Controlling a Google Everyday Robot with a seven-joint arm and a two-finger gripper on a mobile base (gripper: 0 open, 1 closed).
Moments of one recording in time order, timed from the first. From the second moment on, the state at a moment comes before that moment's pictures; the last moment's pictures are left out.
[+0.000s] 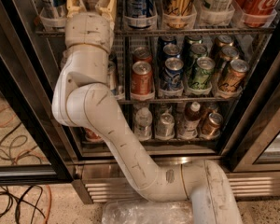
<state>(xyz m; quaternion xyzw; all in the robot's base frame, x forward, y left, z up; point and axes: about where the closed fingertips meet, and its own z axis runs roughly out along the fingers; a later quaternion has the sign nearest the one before) 0.625 0.073 1.092 0.03 0.46 -0.02 0.89</state>
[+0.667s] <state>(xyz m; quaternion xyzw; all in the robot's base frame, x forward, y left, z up) 0.619 0.072 1.117 0.03 0.42 -0.02 0.91</state>
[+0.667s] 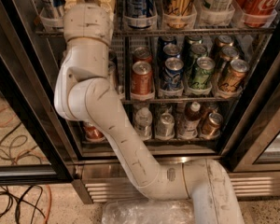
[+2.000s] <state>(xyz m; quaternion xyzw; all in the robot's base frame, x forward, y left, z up) 0.614 0.069 1.118 0.04 0.29 0.00 0.96</state>
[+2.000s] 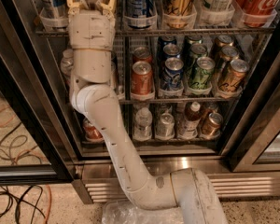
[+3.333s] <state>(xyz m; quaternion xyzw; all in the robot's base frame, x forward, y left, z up) 0.588 0.060 1.137 0.04 0.25 -0.02 0.97</state>
